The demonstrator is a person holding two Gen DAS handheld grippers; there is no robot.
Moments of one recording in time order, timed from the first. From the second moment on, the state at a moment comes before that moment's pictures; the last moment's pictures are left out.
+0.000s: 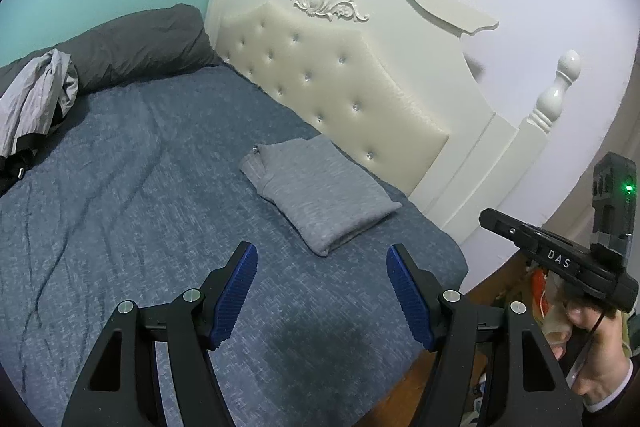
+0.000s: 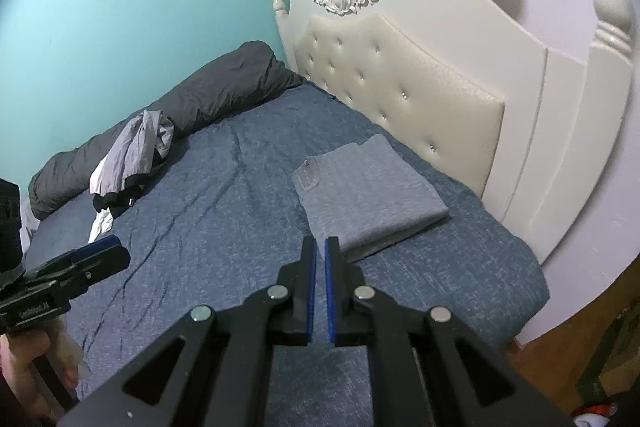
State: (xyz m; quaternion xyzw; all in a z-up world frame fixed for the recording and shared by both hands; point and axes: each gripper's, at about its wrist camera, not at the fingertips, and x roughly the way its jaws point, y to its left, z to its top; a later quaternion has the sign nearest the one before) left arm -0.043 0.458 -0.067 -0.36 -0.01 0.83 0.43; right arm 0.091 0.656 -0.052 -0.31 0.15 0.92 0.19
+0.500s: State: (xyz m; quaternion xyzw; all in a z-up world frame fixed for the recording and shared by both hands) left arm -0.013 0.439 -0.051 -0.34 0.01 0.83 0.44; right arm 0.130 0.632 -0.045 -0.29 0.16 0.92 0.21
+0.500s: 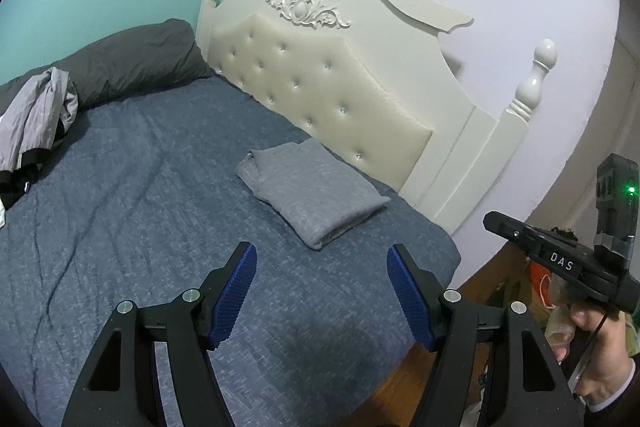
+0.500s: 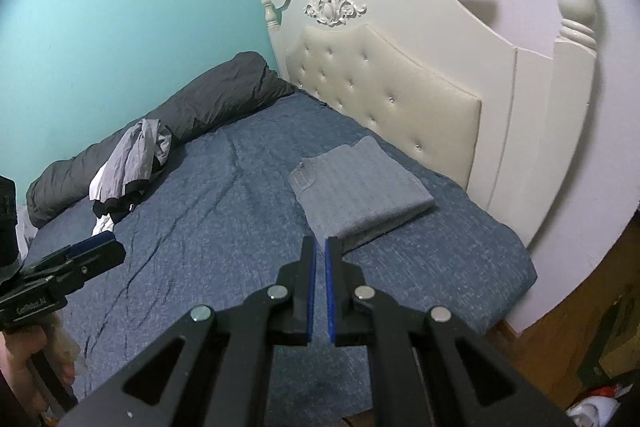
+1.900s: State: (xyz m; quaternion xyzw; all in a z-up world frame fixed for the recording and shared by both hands) left arm 0.045 0.392 -0.054 -0.31 0.03 0.84 0.45; right arm 0.194 0.555 -0.053 -0.27 0.14 0.92 0.24
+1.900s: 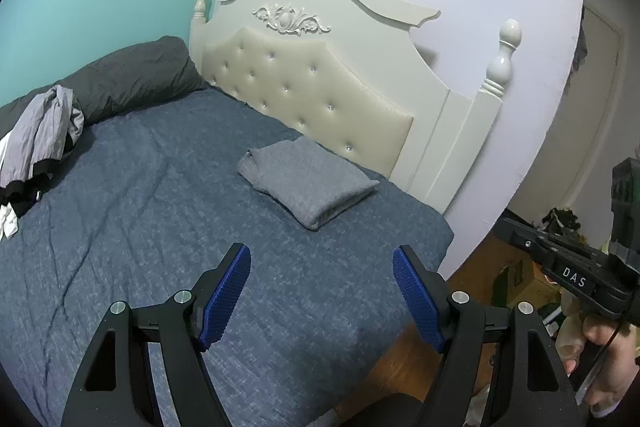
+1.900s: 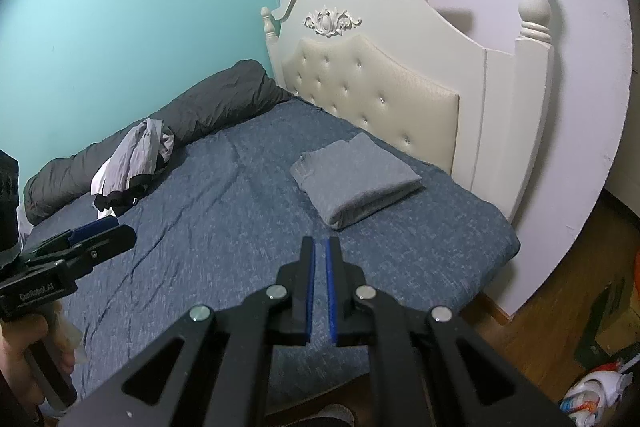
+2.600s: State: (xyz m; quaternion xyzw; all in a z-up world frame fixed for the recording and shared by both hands) left arm 0.070 0.375 -0.054 -0.28 0.05 0.85 0.44; right arm 0.212 0.529 -0.061 -0.25 0.15 0.93 0.24
